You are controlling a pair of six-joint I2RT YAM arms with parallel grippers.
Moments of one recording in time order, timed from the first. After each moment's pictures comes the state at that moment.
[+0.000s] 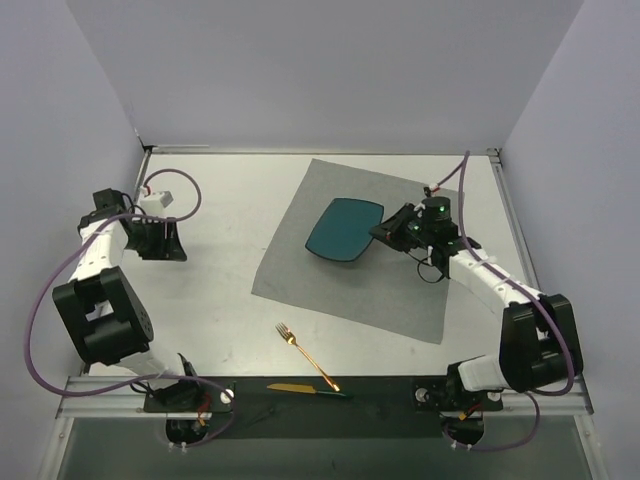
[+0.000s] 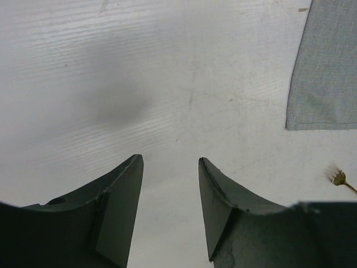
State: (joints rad) left arm 0.40 1.59 1.17 -0.82 0.51 0.41; right arm 0.28 1.40 0.80 0.02 -0.30 0.92
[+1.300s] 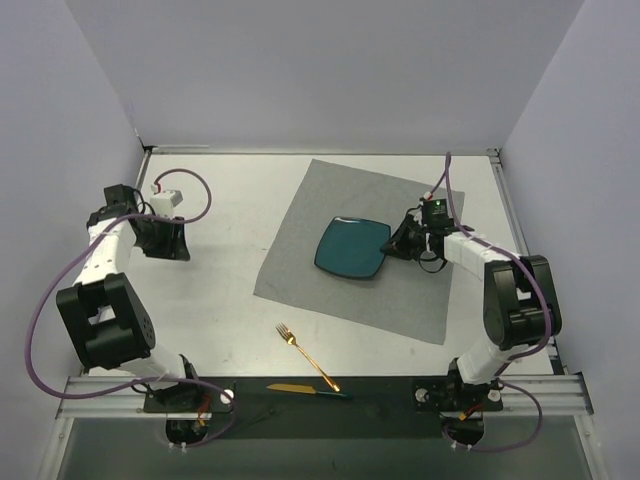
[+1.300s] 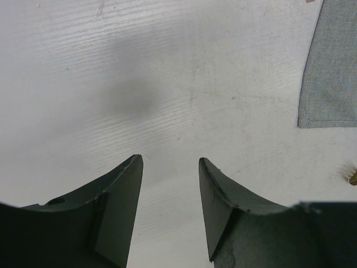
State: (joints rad) left arm 0.31 1.55 1.17 -0.82 0.42 0.40; right arm 0.16 1.63 0.87 -0.15 -0.32 0.67
